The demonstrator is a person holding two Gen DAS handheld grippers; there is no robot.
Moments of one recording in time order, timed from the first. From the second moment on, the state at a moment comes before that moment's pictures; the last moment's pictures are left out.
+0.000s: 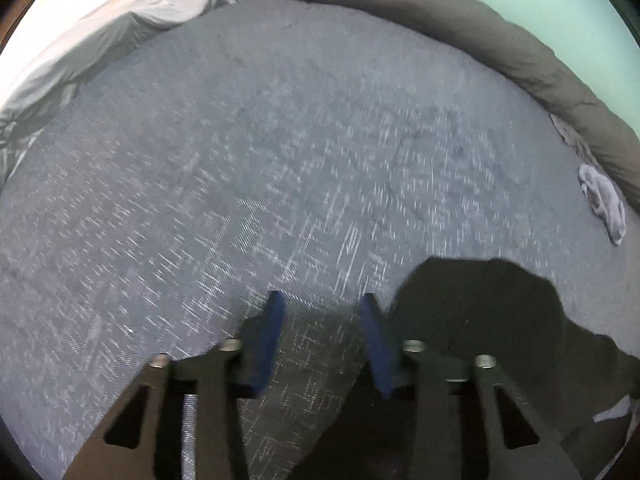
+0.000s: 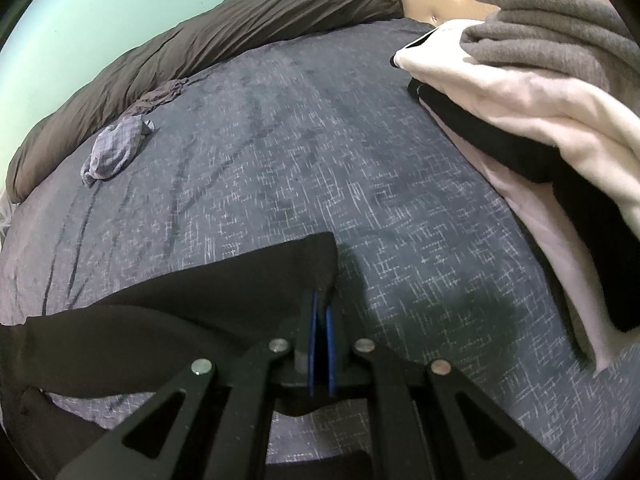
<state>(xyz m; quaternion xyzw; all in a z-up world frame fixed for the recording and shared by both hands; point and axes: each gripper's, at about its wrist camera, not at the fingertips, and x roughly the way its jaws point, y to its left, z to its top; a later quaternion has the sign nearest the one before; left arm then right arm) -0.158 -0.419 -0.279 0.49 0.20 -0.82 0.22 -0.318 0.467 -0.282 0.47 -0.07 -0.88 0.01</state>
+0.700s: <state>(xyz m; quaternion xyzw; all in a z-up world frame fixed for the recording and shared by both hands) -0.164 -0.322 -0.283 0.52 0.19 -0.83 0.04 -0.309 0.470 -0.282 0.48 -0.07 -0.87 0.02</state>
